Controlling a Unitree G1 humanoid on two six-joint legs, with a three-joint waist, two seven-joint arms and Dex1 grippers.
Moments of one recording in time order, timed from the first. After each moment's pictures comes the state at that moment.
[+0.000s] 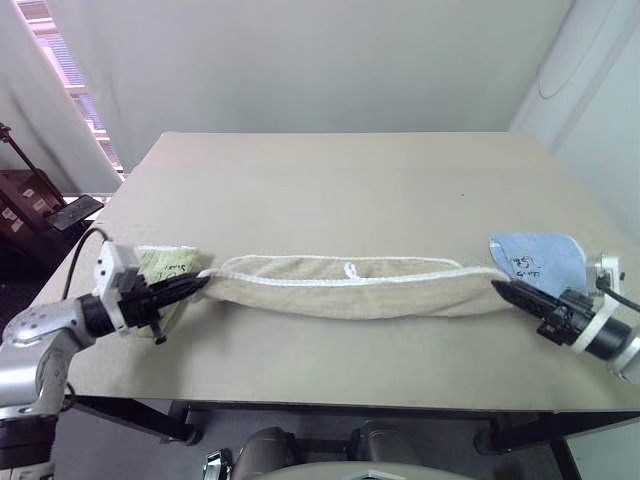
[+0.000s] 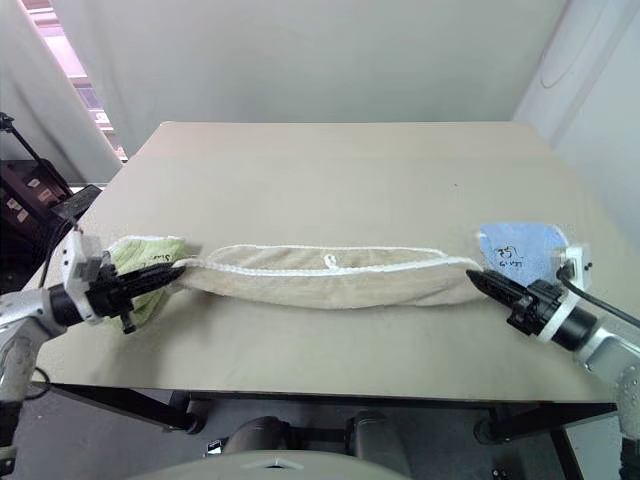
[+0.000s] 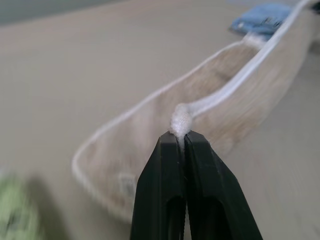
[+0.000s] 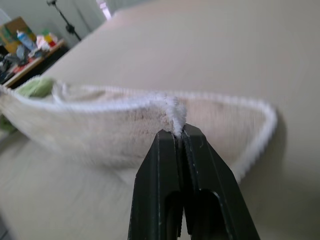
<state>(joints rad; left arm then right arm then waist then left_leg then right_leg) 0.06 0.76 0.35 -0.04 -0.56 0.31 -1.18 0.19 -0.74 -0.59 -0.20 0.85 0.82 0.91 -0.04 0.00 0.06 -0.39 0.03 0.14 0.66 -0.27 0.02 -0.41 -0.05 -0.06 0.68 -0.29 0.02</state>
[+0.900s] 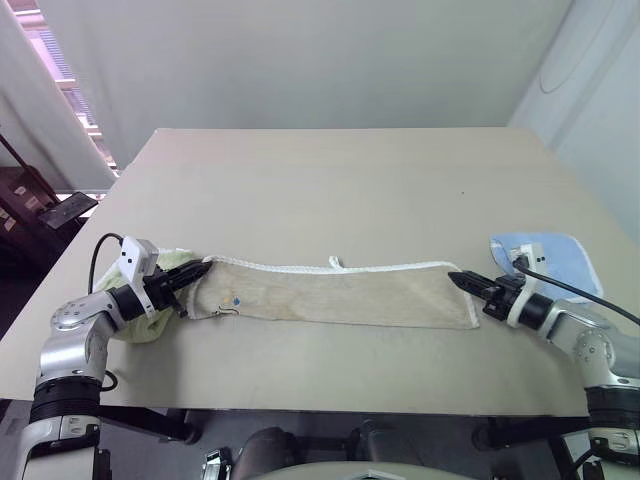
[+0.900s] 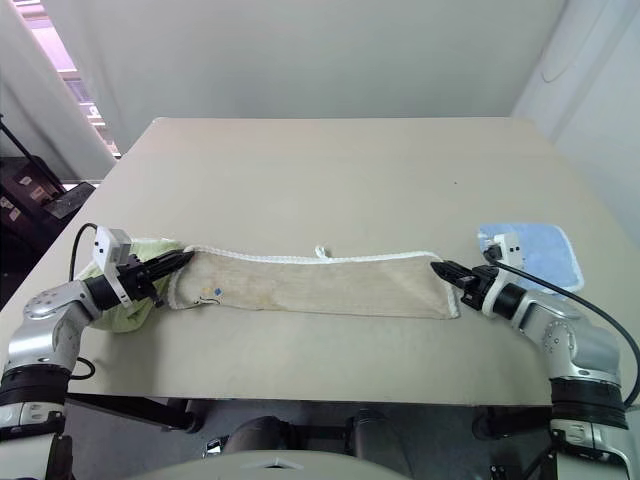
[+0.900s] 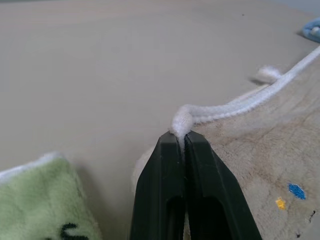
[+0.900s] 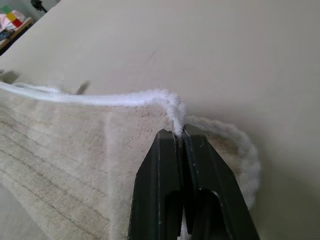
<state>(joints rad) -0.24 0.62 0.22 0.41 -0.42 0.13 -1.10 -0.18 -0.65 -0.25 0.16 0.61 0.67 0.82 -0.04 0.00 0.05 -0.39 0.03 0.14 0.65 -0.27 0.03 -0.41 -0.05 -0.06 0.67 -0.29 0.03</state>
